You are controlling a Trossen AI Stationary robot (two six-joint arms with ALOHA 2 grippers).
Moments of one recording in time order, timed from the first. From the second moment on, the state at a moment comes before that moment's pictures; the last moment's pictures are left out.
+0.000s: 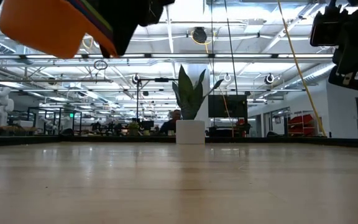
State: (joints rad) left arm -0.18 1.98 1.92 -1.57 0.00 -1.17; right arm 0.22 0.59 0.42 -0.55 -0.16 0.84
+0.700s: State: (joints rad) left arm -0.44 1.44 1.39 -1.57 0.02 -1.78; right arm 0.22 0.59 0.42 -0.52 -0.13 0.87
